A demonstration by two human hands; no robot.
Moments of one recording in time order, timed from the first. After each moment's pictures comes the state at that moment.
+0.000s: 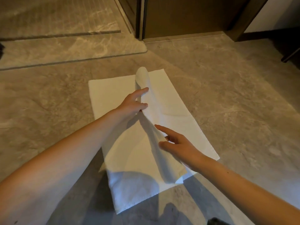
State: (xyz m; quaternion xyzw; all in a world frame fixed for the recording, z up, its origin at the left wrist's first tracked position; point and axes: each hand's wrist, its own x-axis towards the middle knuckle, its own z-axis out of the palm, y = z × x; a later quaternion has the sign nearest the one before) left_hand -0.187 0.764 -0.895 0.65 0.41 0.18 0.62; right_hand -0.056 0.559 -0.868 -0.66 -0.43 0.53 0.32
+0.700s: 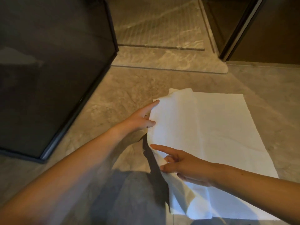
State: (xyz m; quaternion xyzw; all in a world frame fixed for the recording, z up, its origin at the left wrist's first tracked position) left_hand -0.422 0.743 -0.863 0.60 0.51 0.19 0.58; right_hand -0.220 0.625 -0.838 -0.43 -0.46 0.77 0.08
